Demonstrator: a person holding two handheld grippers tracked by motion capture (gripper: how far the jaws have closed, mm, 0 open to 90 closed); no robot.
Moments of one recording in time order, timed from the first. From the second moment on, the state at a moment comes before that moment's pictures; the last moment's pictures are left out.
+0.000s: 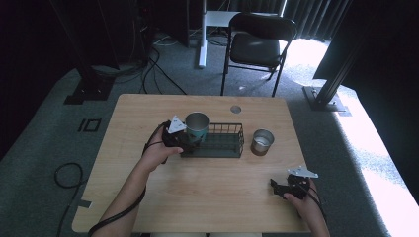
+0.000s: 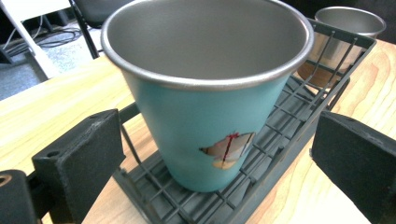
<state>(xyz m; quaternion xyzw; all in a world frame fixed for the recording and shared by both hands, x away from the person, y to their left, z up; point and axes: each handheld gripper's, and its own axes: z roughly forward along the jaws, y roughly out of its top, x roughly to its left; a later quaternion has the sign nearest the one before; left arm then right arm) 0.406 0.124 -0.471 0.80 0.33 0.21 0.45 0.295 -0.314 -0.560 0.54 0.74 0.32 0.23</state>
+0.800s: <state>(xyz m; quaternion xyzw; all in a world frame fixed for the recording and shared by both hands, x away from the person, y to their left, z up) 0.378 0.177 -0.484 0.80 0.36 0.21 0.43 0.295 -0.314 -0.560 0.54 0.74 0.32 0.23</state>
